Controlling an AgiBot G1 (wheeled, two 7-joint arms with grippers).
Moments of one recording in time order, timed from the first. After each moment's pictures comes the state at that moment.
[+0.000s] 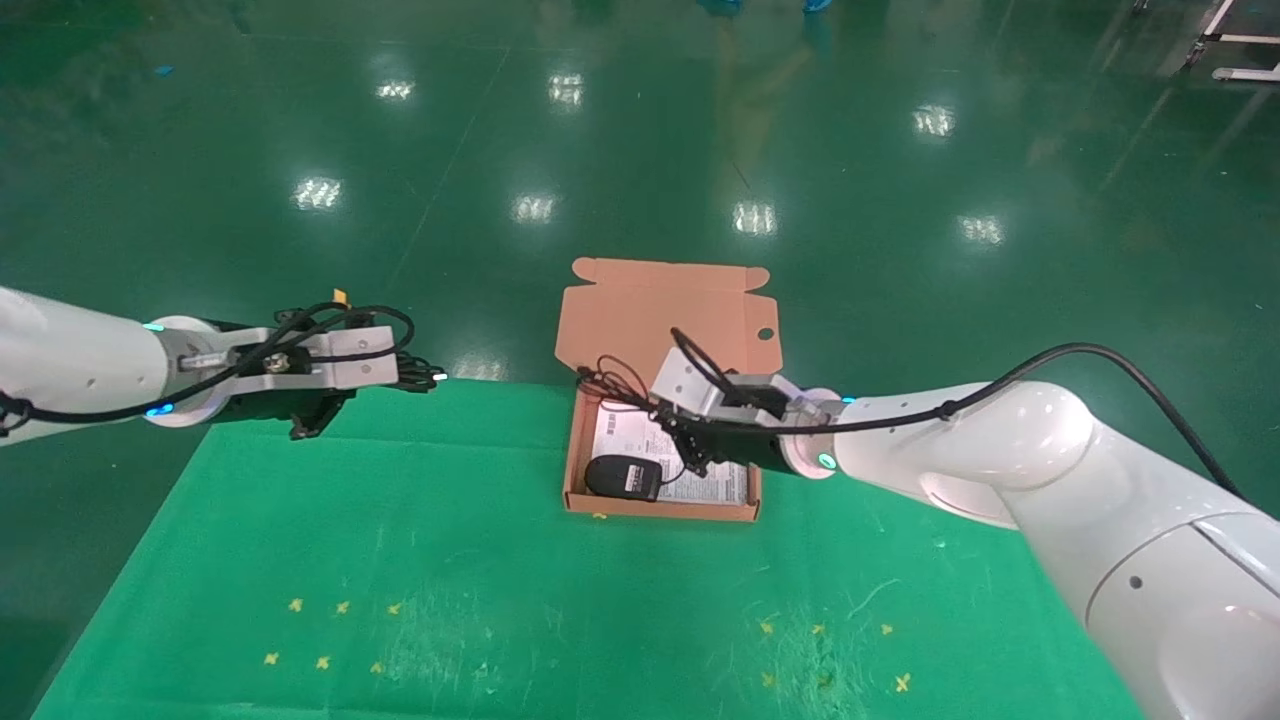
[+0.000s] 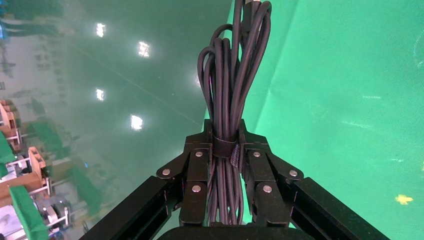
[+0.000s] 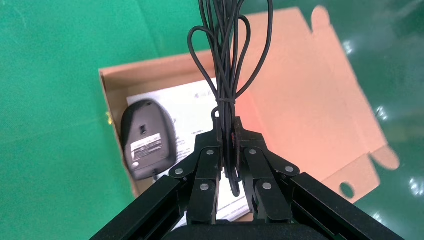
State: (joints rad) left arm -1.64 0.91 1.02 -1.23 2.29 1.05 -0.67; right arm 1.59 -1.37 -1.08 0.34 -1.29 -0.64 -0.11
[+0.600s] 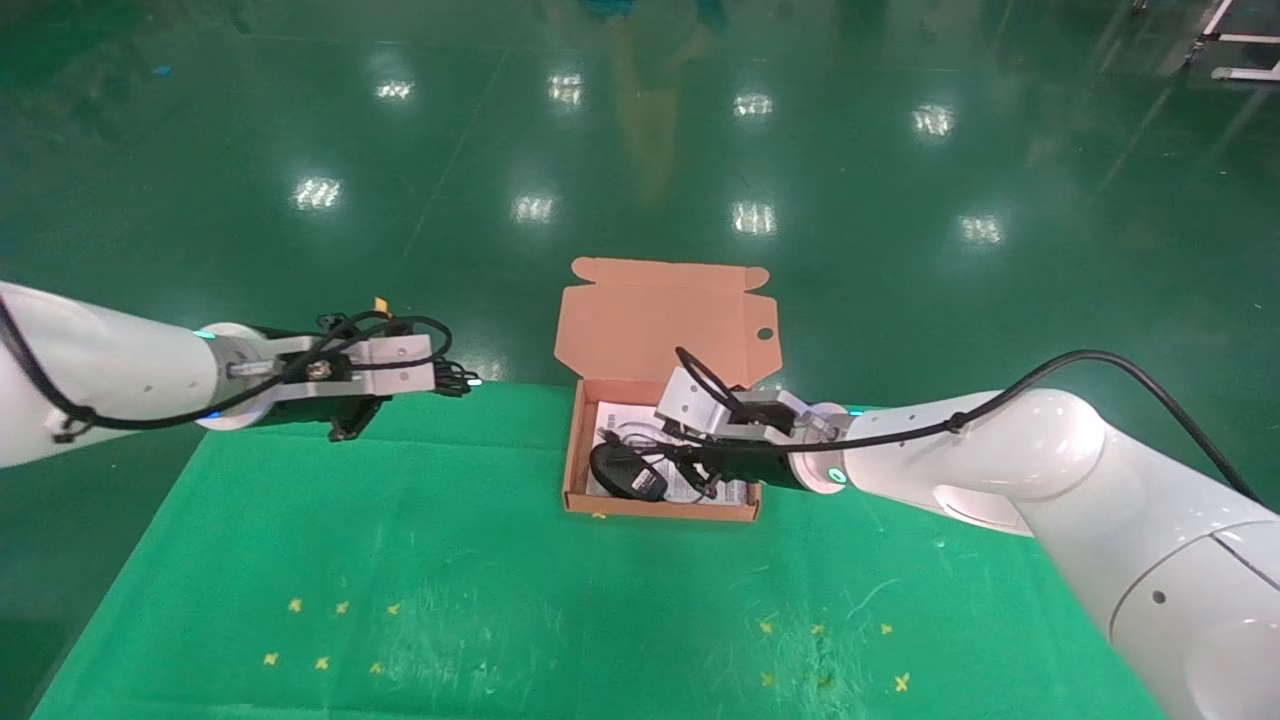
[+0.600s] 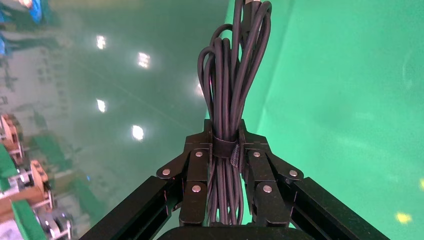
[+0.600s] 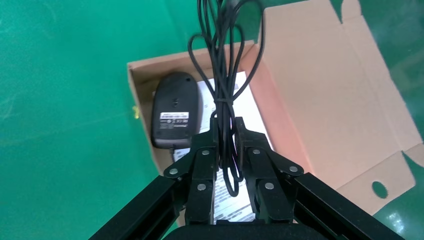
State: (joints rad) left arm -1.62 0.99 1.03 -1.16 2.28 0.98 -0.62; right arm 1.58 -1.31 -1.14 0.41 -1.28 -0.65 -0.06
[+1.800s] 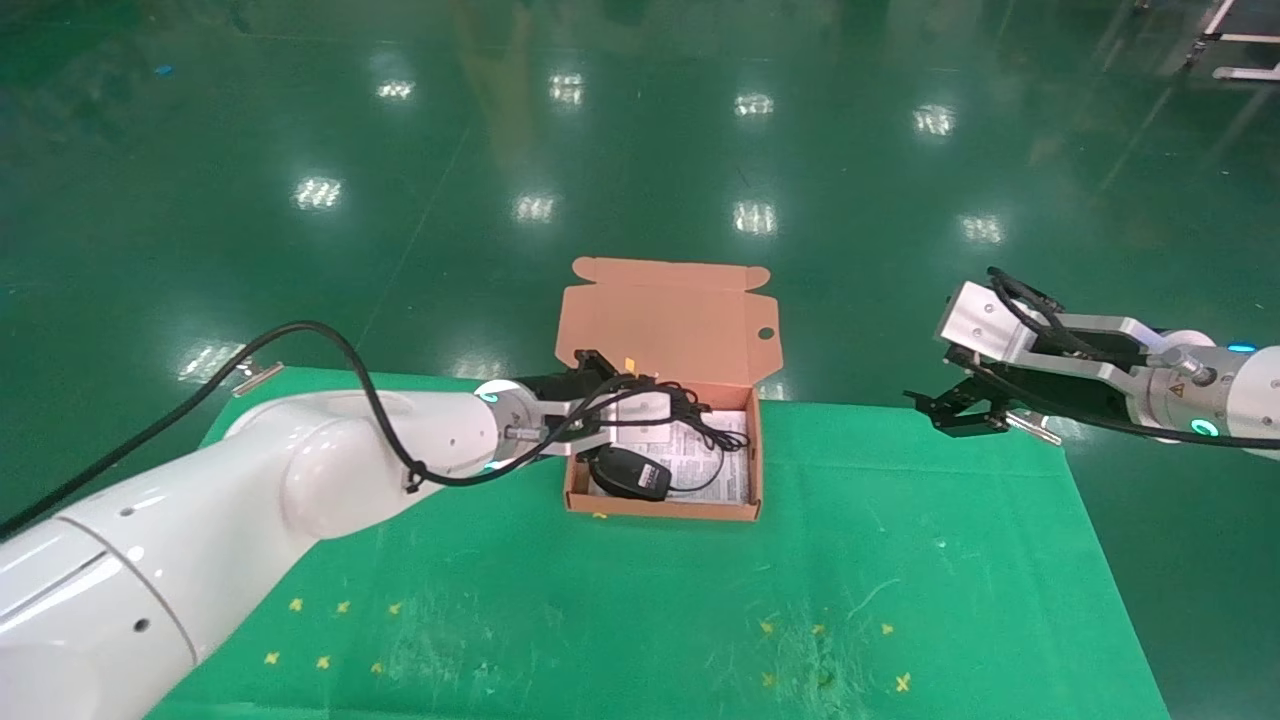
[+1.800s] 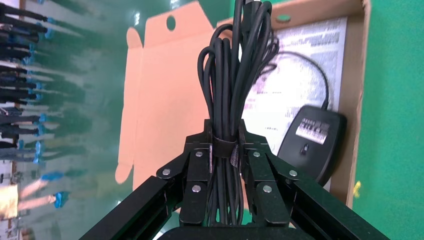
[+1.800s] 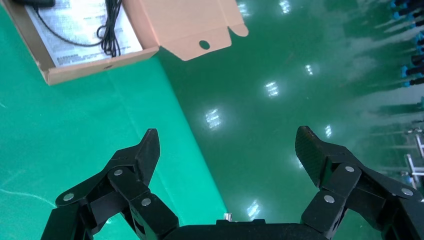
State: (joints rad) left arm -1.55 1.37 1.26 -0.70 1.85 0.43 -0.17; right arm 1.68 -0.68 -1.24 1.10 -1.59 -0.58 0.41
